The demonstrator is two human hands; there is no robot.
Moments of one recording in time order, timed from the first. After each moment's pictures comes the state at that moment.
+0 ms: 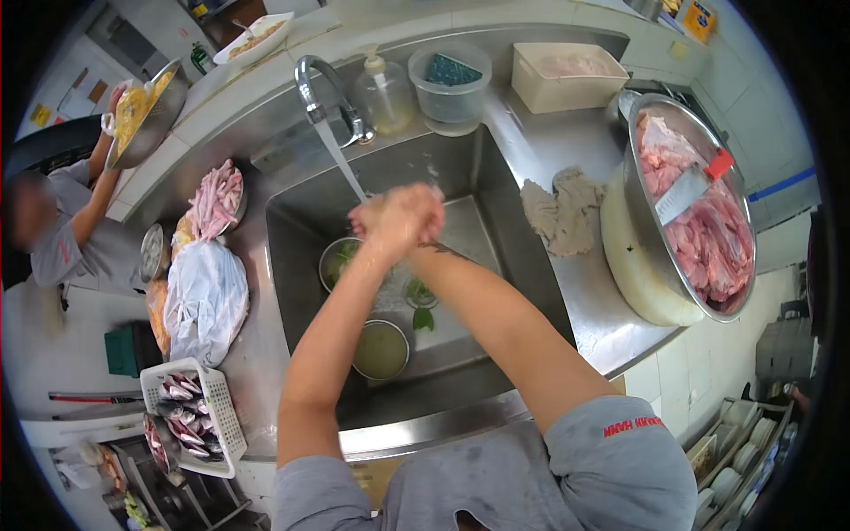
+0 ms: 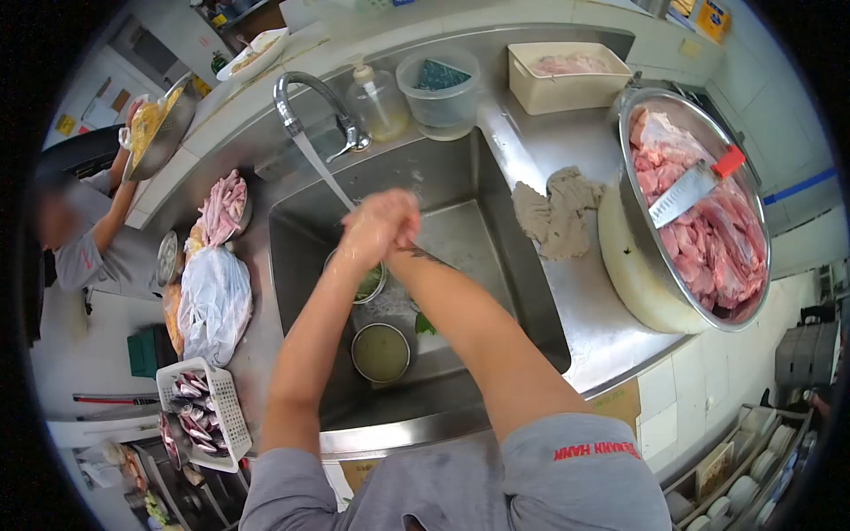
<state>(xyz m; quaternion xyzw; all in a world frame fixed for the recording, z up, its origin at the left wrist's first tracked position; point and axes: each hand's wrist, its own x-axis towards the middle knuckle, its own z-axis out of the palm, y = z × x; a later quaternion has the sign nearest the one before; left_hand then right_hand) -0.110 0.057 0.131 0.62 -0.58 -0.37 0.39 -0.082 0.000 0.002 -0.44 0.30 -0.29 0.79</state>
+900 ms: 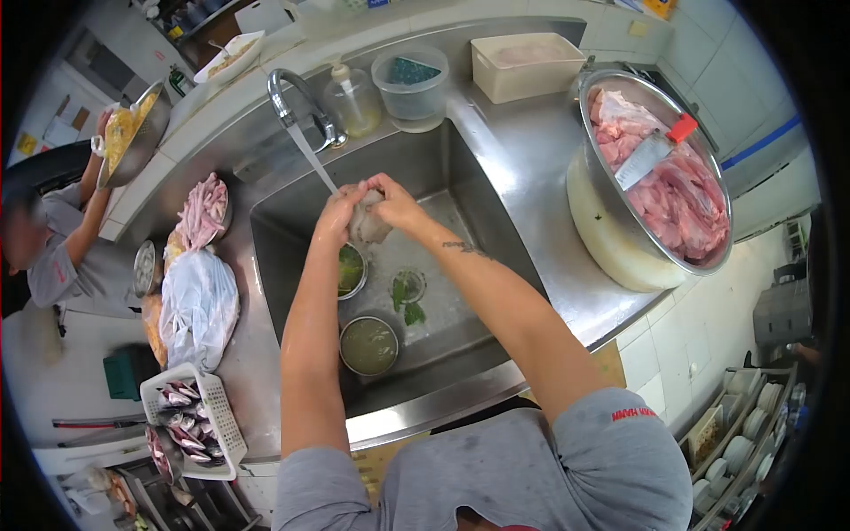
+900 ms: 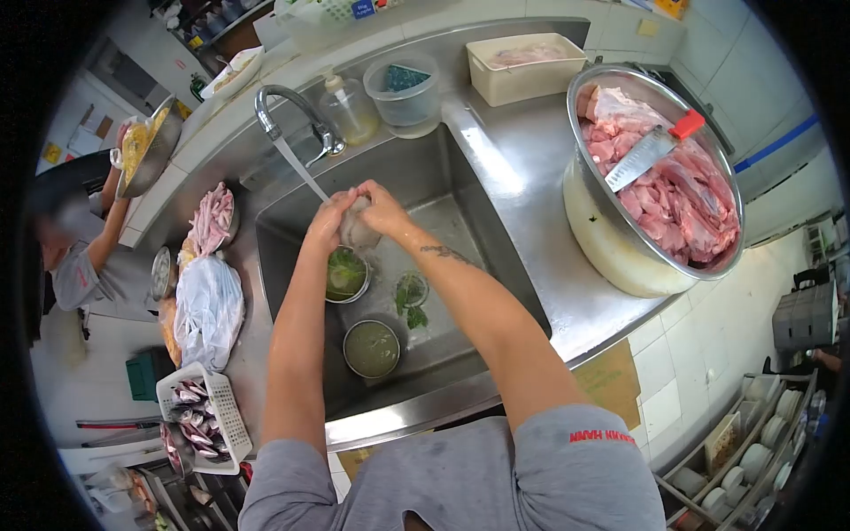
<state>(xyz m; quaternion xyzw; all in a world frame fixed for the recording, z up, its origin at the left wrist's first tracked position) -0.045 0.038 0.062 0.59 -0.32 -0.53 0.52 -0.162 -0.020 0.013 -0.67 0.29 -0.35 0.58</state>
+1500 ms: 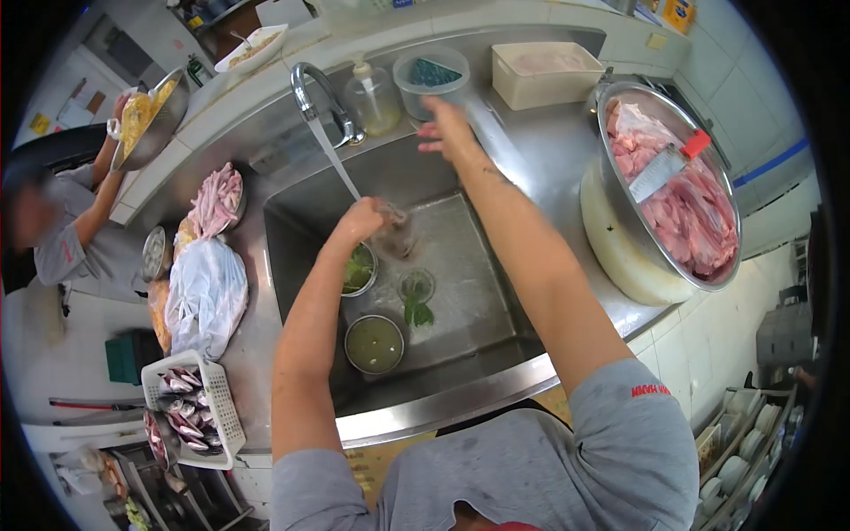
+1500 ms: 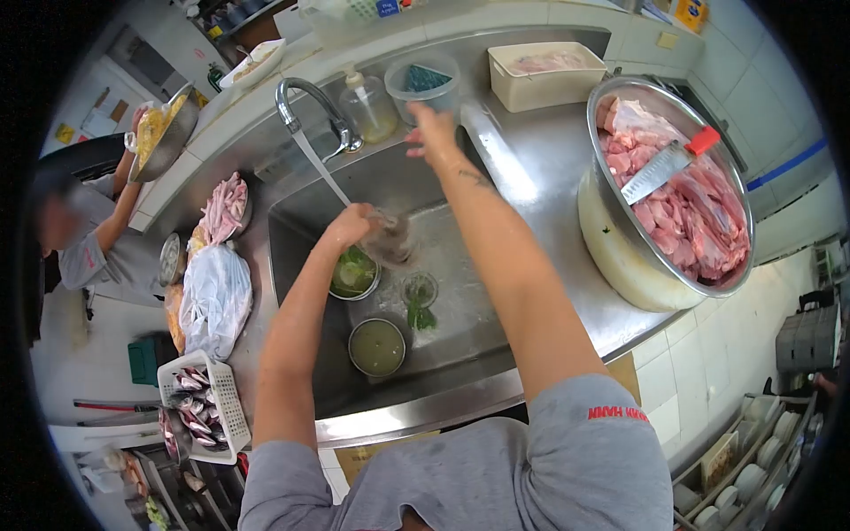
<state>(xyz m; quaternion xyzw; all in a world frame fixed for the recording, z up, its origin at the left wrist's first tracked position) -0.053 0.053 0.086 0.74 -0.56 -0.33 0.13 -0.202 -0.118 0.109 -0.36 0.39 -0.43 0.73</state>
